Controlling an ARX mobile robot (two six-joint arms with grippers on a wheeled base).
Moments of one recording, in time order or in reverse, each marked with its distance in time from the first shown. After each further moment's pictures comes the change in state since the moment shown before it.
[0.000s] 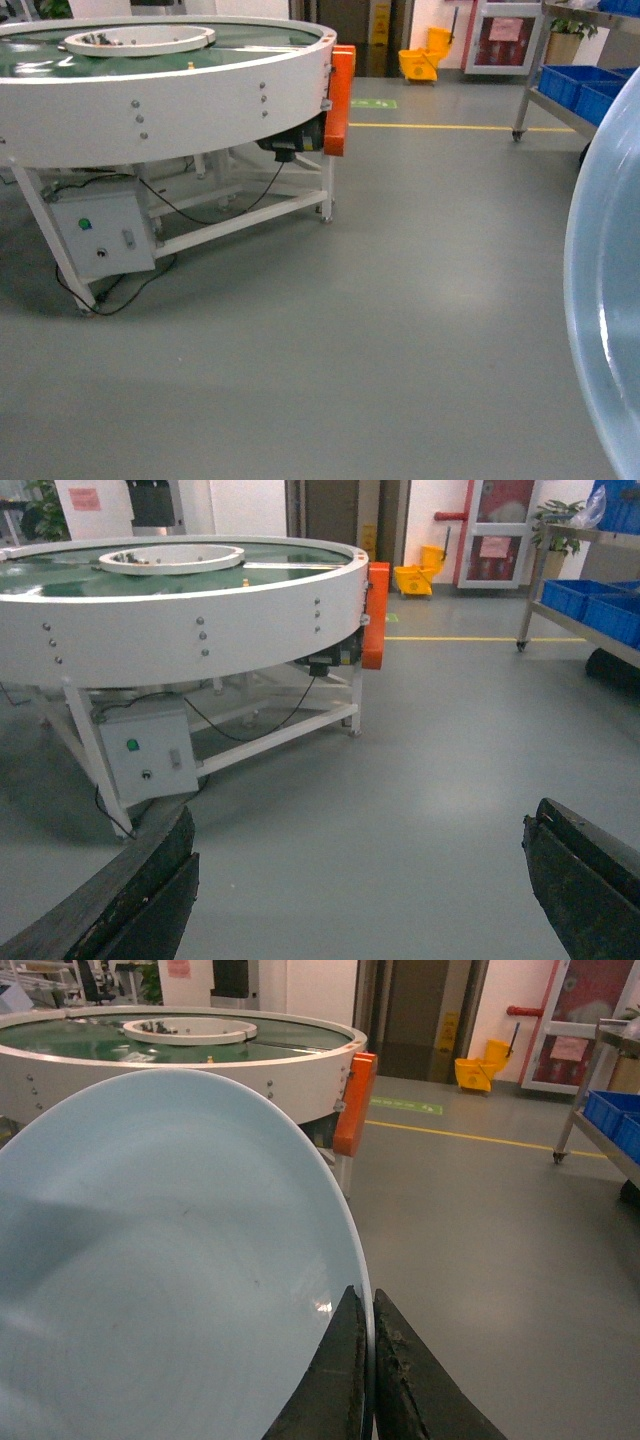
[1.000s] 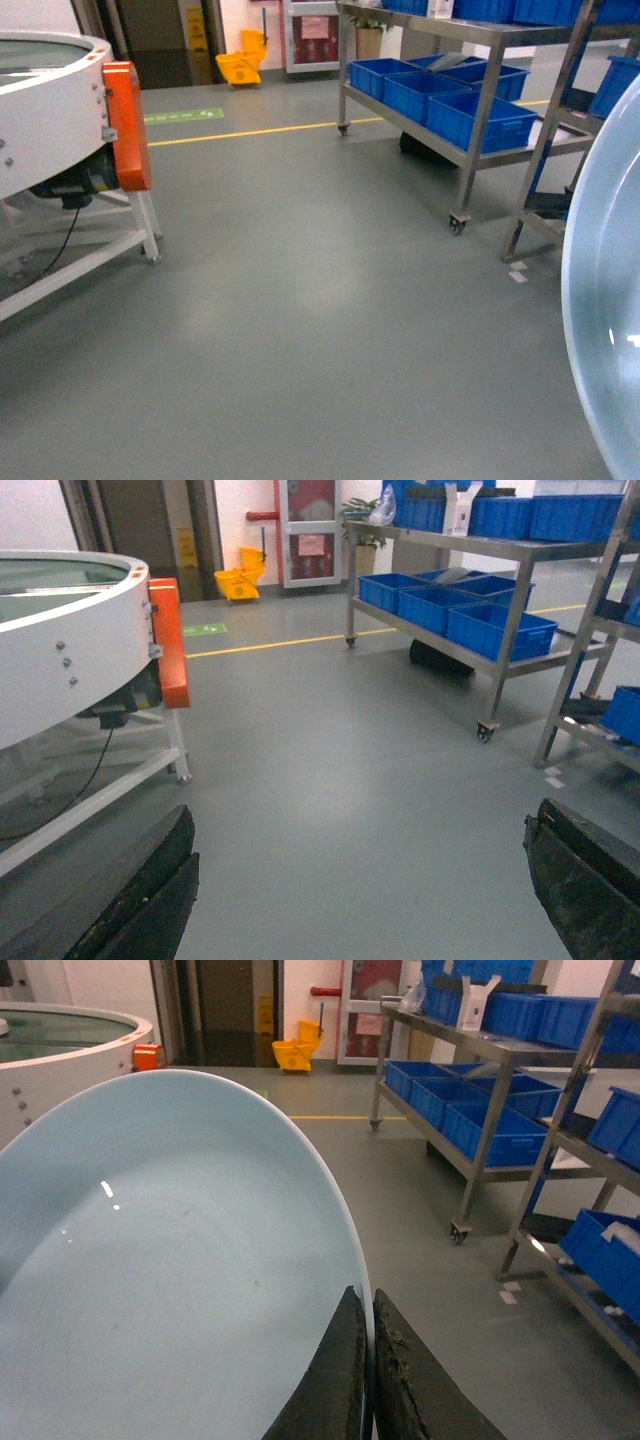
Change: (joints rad) left arm 0.000 0.000 0.000 0.000 0.001 0.000; right arm -0.001 0.002 -0.001 -0.005 0.001 0.000
